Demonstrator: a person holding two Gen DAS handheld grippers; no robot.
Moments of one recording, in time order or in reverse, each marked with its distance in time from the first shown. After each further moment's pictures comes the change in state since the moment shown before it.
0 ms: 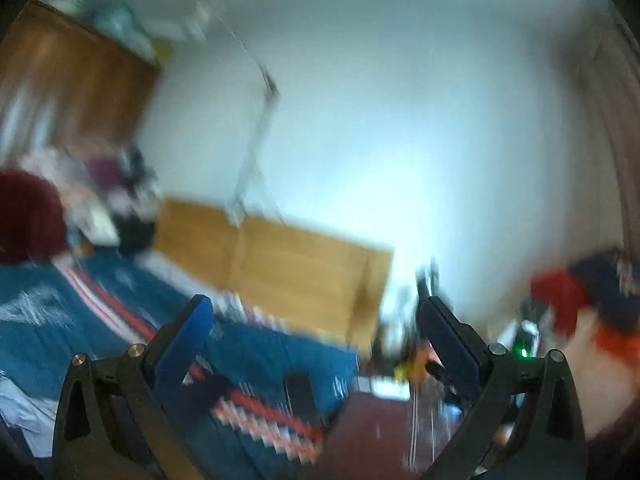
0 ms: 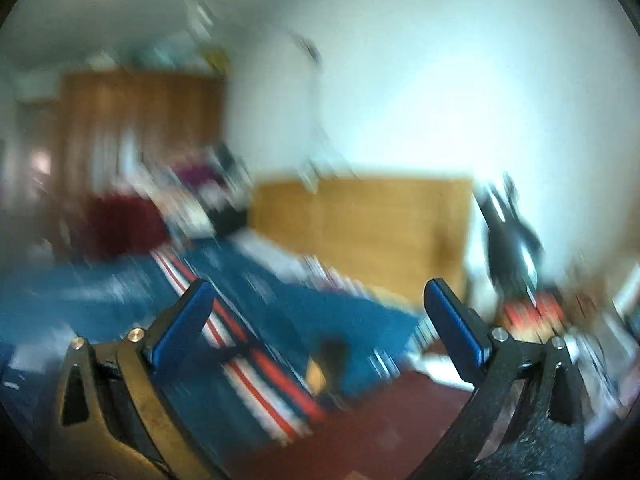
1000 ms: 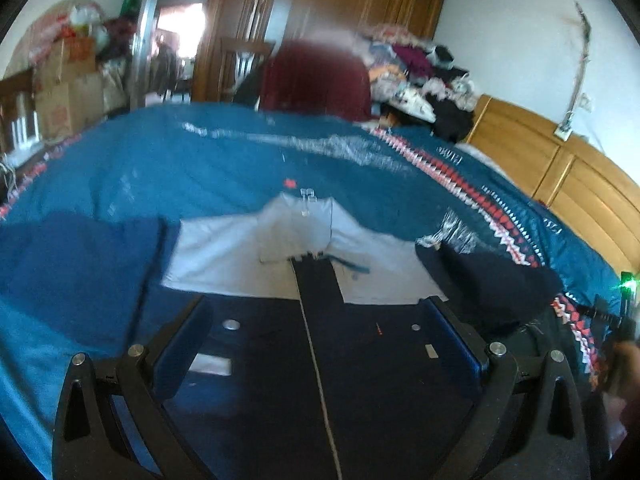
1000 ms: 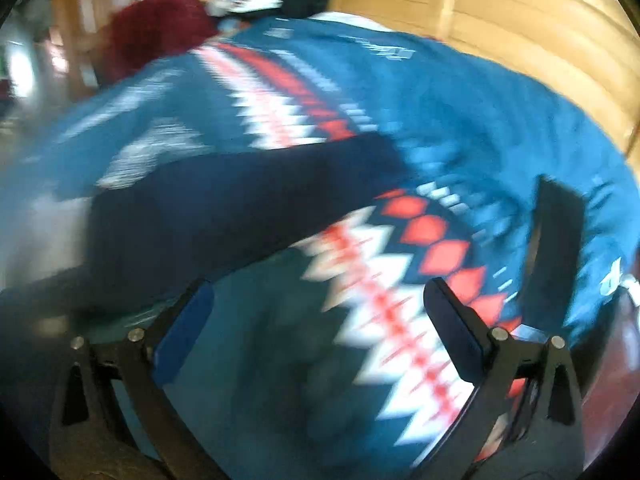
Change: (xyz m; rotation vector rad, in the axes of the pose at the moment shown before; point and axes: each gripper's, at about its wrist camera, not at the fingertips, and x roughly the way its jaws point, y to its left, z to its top) left arm -0.152 0.365 -0.223 -0.281 0.388 0.996; right arm 0.351 0.139 -0.231 -0.115 0.824 0.162
